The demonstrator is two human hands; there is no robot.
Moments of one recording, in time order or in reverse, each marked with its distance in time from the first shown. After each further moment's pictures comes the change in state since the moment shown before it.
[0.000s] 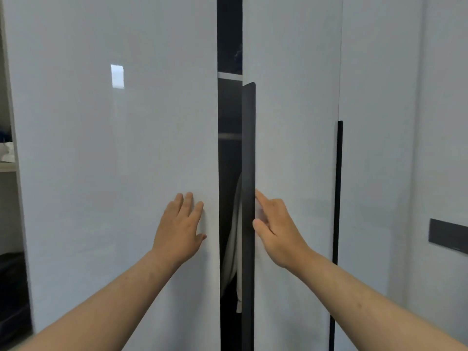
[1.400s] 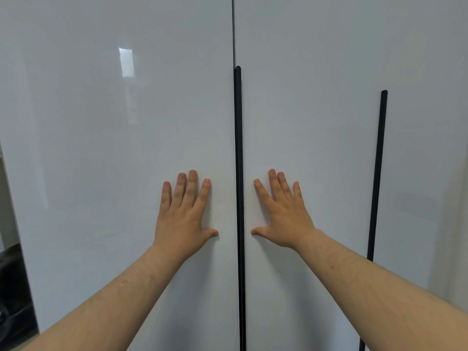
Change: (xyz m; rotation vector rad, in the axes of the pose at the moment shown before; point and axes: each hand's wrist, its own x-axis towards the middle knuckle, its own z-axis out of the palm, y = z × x) left_hand 0.010 -0.024 0.027 0.110 0.110 -0.041; right_hand 0.070 0.071 0.067 -0.753 -0.205 -0.002
